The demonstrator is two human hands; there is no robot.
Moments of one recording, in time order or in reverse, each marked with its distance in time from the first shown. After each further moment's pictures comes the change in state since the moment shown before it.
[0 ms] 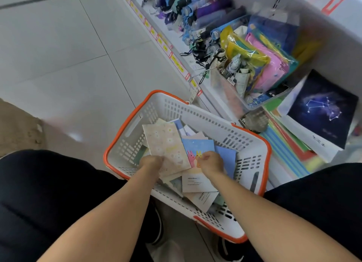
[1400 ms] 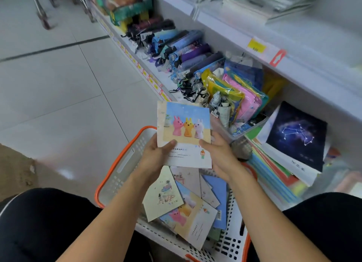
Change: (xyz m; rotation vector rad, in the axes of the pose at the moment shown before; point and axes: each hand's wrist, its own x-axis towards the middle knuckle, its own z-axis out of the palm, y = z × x) left_hand -0.101 0.109 0.007 -0.277 -0.526 0.673; right_hand -0.044 -0.122 -0.138 0.750 -0.234 -0.306
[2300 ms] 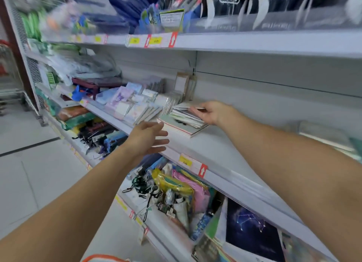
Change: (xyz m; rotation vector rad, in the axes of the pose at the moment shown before) left_hand 0.081 0.282 0.191 0.235 -0.239 0.277; right_hand 0.107 -0.390 -0.104 0.509 0.239 -0.201
